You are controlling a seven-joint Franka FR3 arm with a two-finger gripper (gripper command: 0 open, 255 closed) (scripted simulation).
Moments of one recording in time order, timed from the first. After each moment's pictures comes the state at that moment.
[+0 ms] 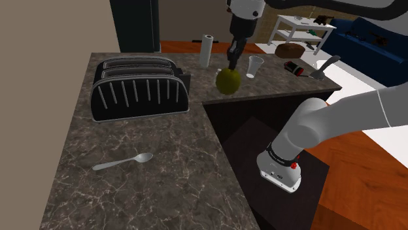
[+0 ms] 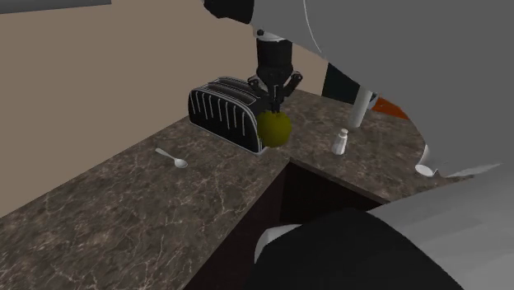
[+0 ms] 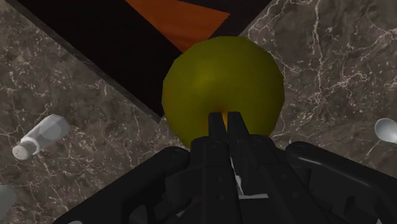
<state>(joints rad) 0.07 -0.68 0.22 -2.24 0.07 1.55 -0.01</state>
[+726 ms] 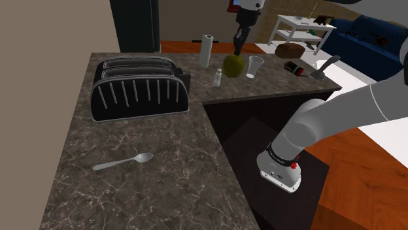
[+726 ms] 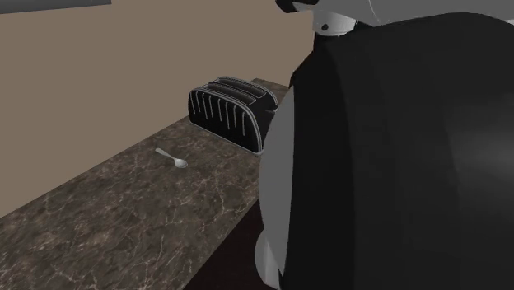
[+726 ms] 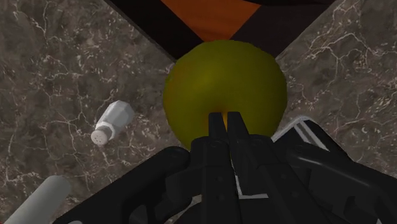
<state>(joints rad) -0.02 -0.55 0.02 -2.17 -0.06 1.62 -0.25</state>
